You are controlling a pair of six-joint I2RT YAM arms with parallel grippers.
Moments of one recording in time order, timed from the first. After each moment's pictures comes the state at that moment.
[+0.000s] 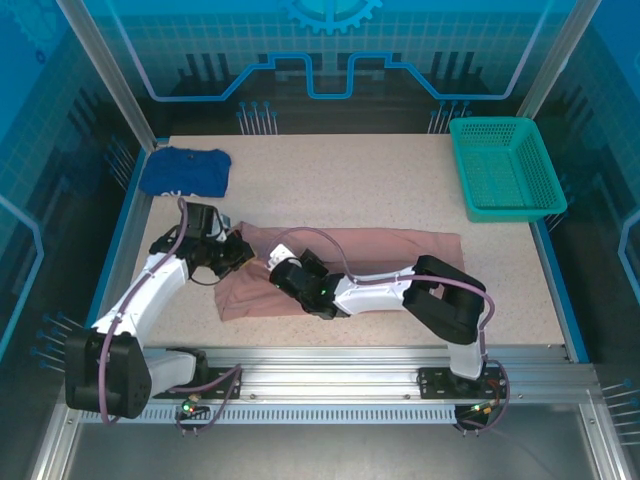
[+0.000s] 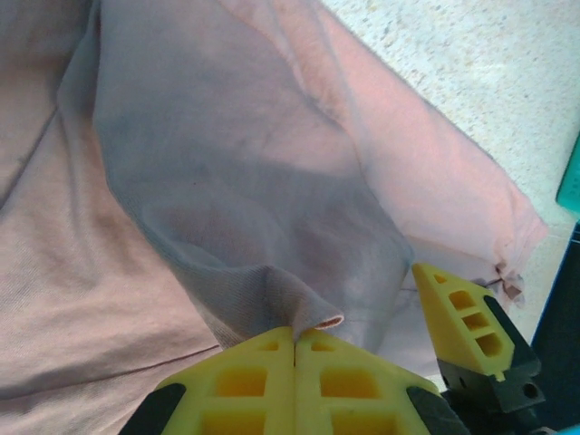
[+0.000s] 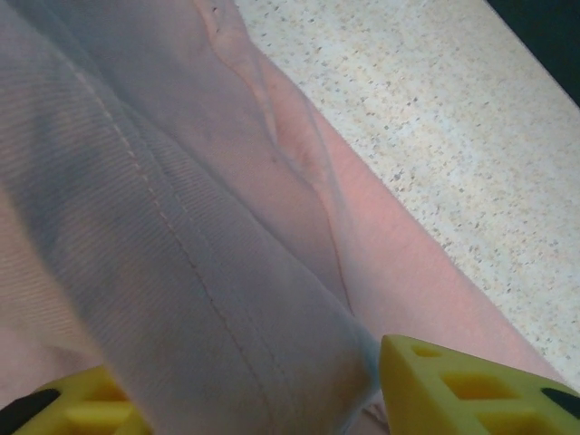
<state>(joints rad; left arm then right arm) -0.08 1.19 0.79 -0.63 0.46 -0.74 1.13 1.90 1.10 0.01 0.67 -0.02</state>
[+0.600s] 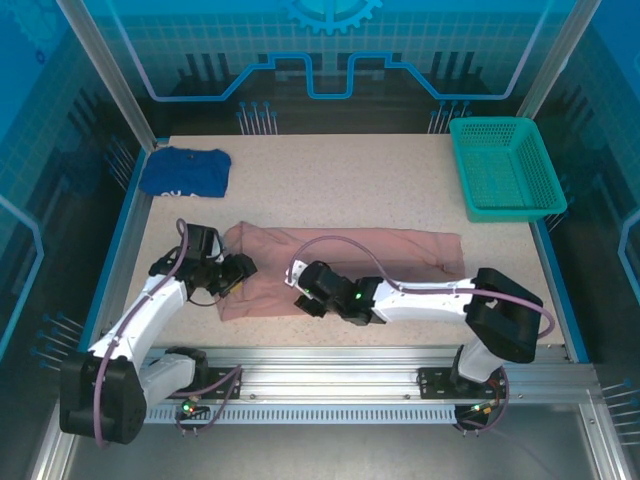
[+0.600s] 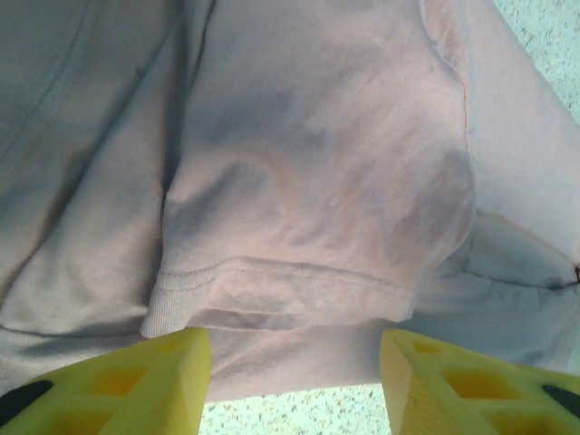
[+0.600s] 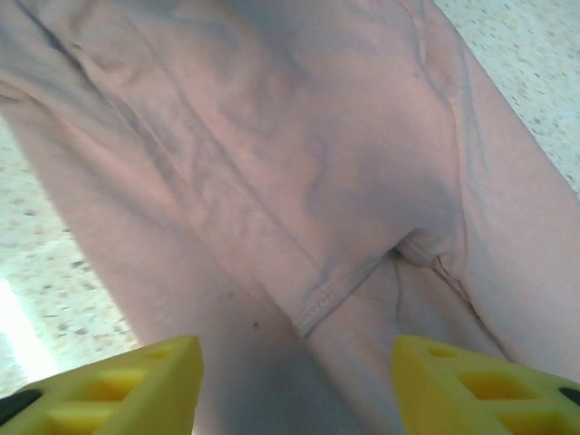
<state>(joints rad) -0.10 1.07 0.64 -0.64 0.37 -0.75 1.11 1.58 0.91 -0.16 0.26 -0.02</state>
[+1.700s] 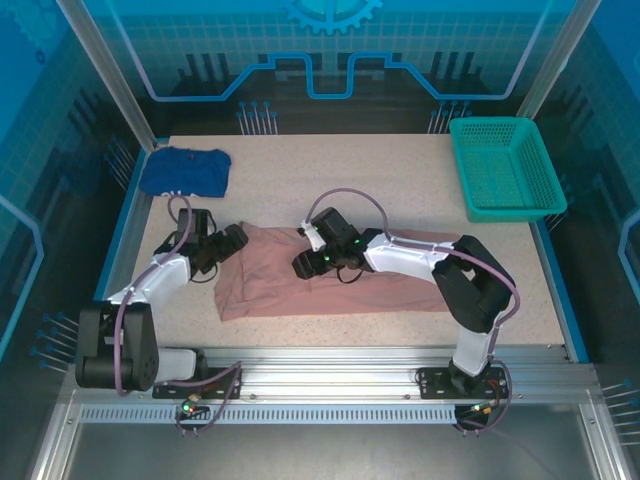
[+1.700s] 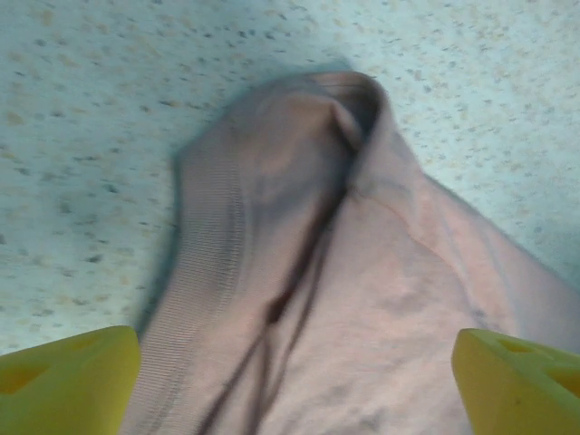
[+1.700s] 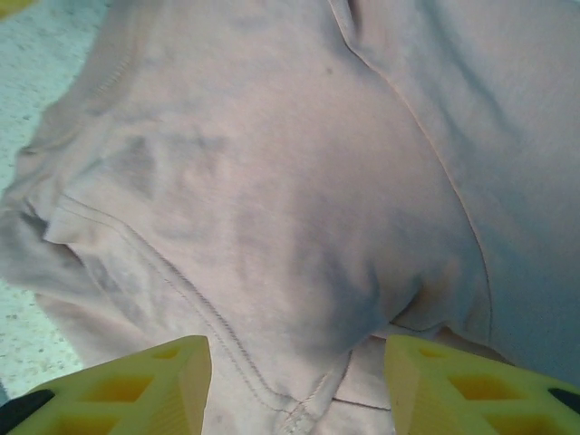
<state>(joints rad) 0.02 1.32 0.68 -0.31 0.15 -0.66 0.80 1.82 1.15 -0.24 -0.24 0.31</state>
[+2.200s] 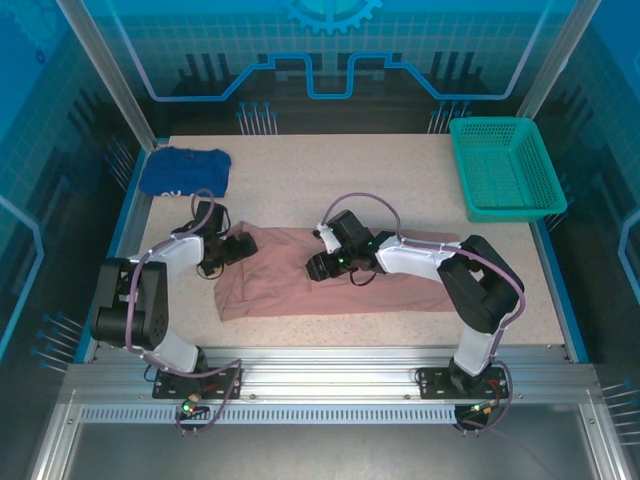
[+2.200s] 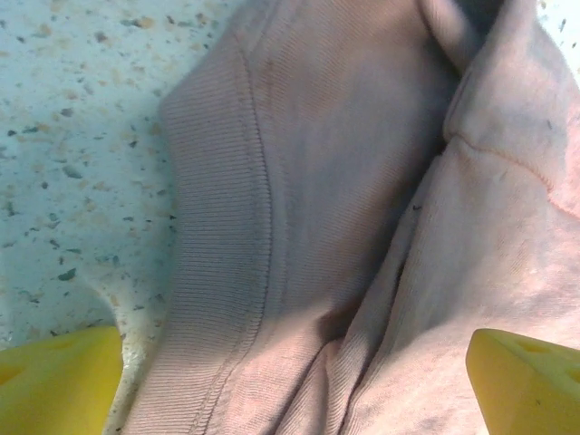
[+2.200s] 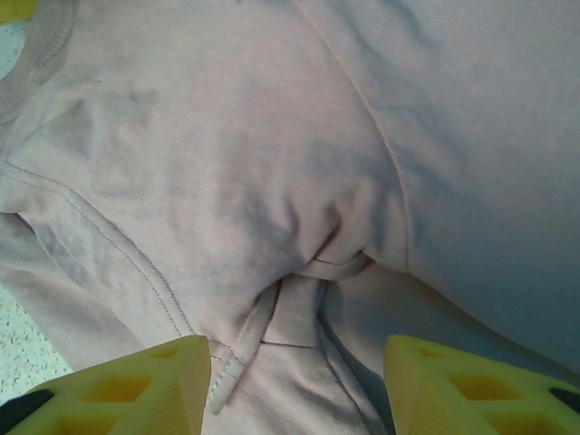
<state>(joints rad) -0.04 1.57 0.80 -0.42 0.10 -0.53 0.73 1.79 1.03 -0.20 -0.30 0.32</state>
